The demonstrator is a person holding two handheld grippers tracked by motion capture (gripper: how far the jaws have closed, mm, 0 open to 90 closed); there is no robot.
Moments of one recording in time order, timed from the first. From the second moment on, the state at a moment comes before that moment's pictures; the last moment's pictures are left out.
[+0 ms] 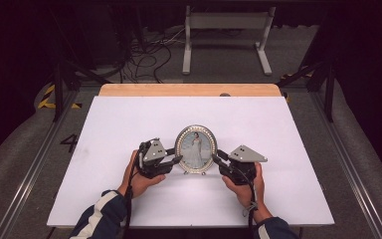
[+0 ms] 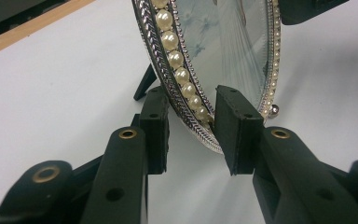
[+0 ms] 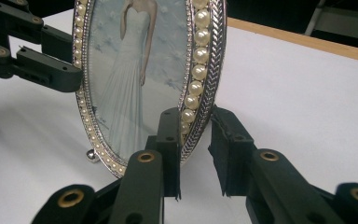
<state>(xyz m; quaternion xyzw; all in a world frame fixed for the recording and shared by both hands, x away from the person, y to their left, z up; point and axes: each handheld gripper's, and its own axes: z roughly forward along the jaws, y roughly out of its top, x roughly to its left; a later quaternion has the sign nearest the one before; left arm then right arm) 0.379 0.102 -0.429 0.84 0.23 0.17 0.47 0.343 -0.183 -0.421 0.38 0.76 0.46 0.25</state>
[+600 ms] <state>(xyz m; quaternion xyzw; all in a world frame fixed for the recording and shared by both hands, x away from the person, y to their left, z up) 0.371 0.110 -0.421 0.83 0.22 0.18 0.47 0.341 -0.194 -0.412 0.37 0.77 0.45 0.26</state>
